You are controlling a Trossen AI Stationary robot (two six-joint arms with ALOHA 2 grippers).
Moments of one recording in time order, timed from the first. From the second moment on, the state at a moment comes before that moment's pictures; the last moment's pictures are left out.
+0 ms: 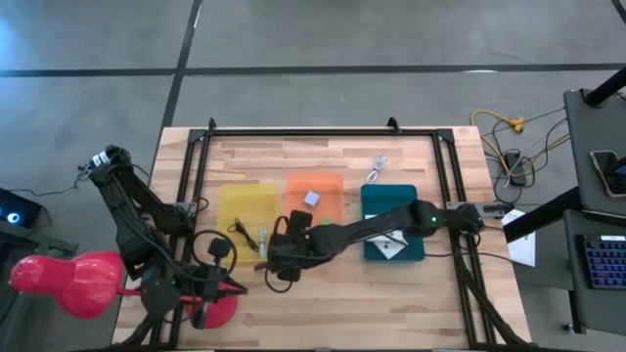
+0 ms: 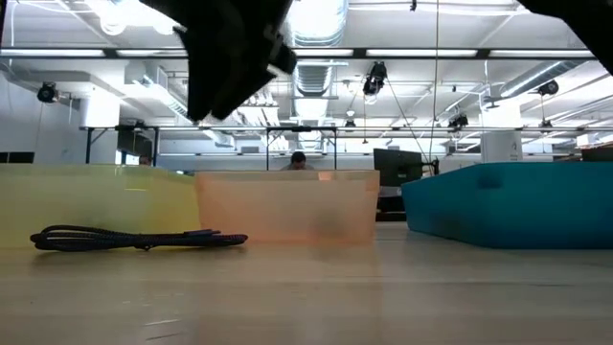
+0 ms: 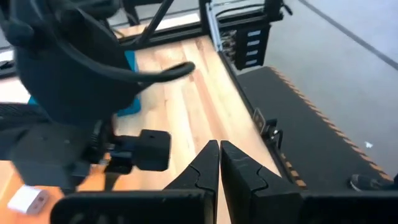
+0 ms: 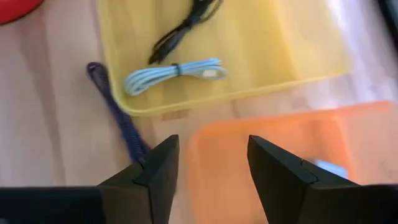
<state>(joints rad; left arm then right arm) -0.95 1.19 1.15 -0.56 -0.64 -0.38 0.27 2.44 2.36 -1.05 0.47 0.35</state>
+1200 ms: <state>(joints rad) -0.43 1.10 0.87 -0.52 0.05 -0.01 0.44 2.49 2.30 -1.00 0.45 0.81</state>
